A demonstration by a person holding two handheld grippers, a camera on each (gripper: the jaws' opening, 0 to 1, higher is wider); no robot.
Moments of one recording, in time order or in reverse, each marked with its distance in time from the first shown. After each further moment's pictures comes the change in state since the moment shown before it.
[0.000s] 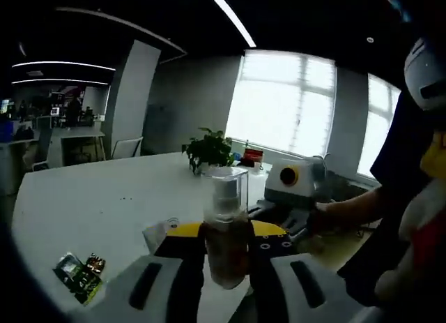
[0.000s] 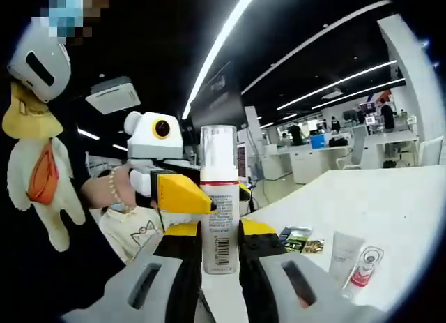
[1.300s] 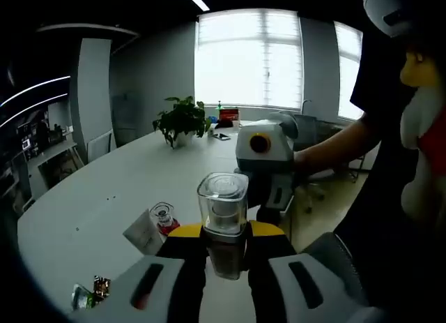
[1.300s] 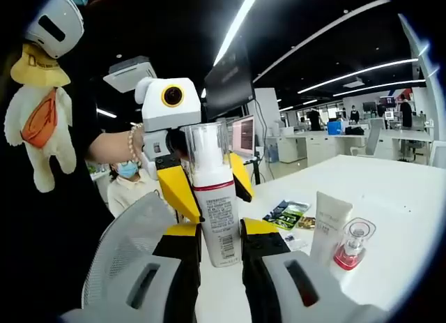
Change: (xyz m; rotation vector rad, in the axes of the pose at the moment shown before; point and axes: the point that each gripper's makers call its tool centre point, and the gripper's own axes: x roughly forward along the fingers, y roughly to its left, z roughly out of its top) left arm 0.063 0.015 -0.065 0.229 0.211 -0.079; right arm -0.023 -0.048 -0.077 -0.025 0.129 -0.008
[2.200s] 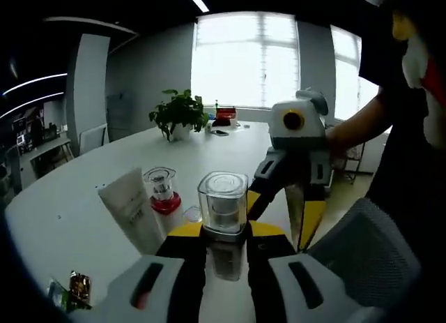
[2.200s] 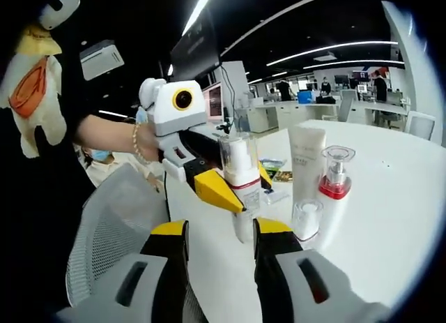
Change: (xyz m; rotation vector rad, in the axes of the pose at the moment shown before) left arm 0.043 0.029 -0.074 -0.011 -0.047 -0.029; right arm -0.026 -0.013 -0.069 0.101 0.155 -0.169
